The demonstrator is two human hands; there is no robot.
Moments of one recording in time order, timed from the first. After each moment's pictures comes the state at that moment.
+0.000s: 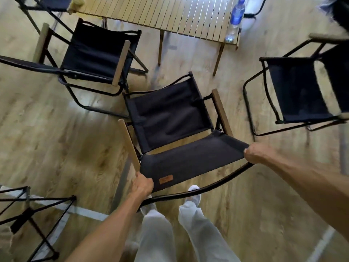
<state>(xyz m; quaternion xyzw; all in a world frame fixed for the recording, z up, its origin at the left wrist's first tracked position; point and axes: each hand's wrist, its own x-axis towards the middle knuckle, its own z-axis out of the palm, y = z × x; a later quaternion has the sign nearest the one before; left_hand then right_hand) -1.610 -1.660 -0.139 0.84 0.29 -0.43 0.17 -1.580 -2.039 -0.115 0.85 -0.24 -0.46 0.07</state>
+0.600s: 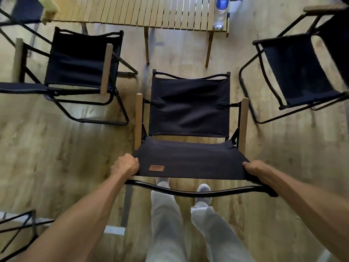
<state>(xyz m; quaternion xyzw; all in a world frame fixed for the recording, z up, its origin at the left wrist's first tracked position) -1.487 -1.629 -0.167 0.91 0.13 -0.39 -0.04 -1.631 -2.015 -0.190 0.68 -0.54 -0.39 -0.31</state>
